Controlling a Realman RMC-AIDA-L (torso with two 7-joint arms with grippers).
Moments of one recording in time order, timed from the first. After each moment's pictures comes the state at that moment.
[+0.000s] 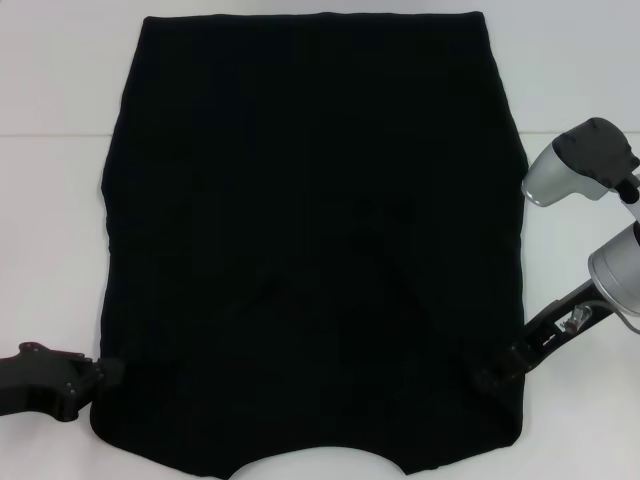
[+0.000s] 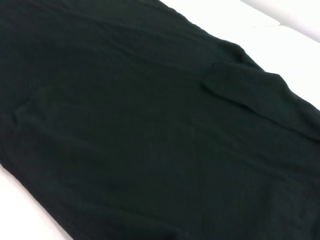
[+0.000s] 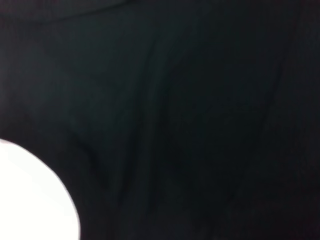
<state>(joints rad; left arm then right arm) -0.38 -2.16 0.38 0.98 2.41 1.60 -1.55 0.81 2.07 -1.03 -0.82 -2.63 -1.53 2.31</state>
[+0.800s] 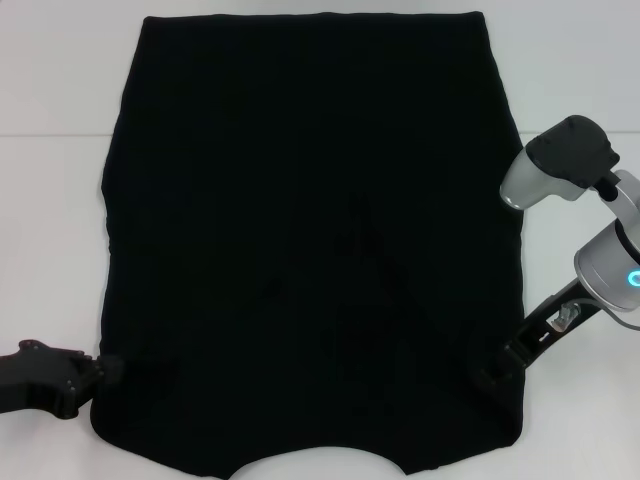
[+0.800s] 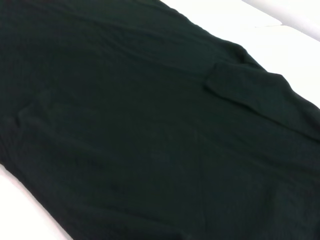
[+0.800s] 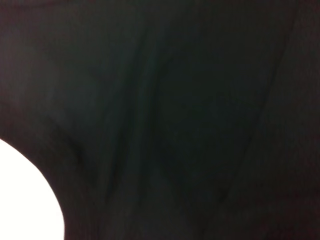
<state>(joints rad) -0.38 -2.16 0.39 0.98 2.41 1.59 -1.55 0.84 2.09 -1.08 -0.83 -2.68 -1.51 2.35</state>
